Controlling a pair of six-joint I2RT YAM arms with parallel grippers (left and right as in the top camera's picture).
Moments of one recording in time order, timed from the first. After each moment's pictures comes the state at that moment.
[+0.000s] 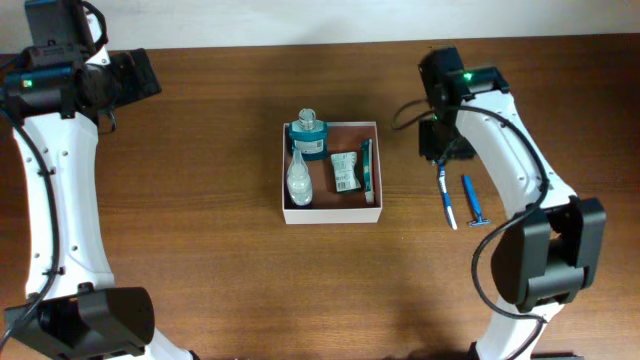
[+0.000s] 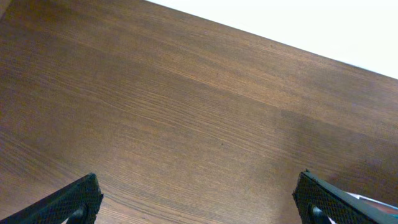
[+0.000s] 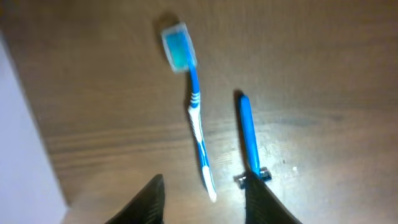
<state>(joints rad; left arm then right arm) 0.15 1.80 2.01 -1.09 -0.06 -0.17 0.16 1.97 1.71 -1.22 0.22 0.25</state>
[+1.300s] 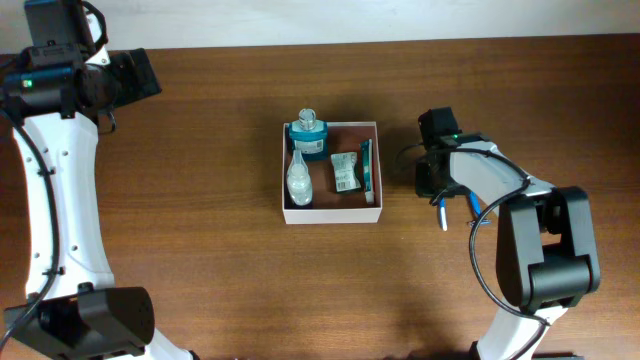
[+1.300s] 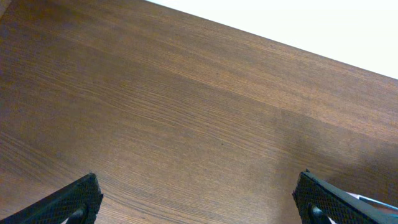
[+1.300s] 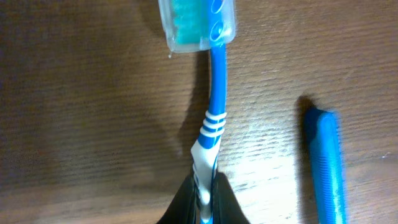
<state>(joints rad) 0.15 1.80 2.01 -1.09 -0.06 -0.17 0.13 1.95 1.23 -0.71 0.19 0.24</state>
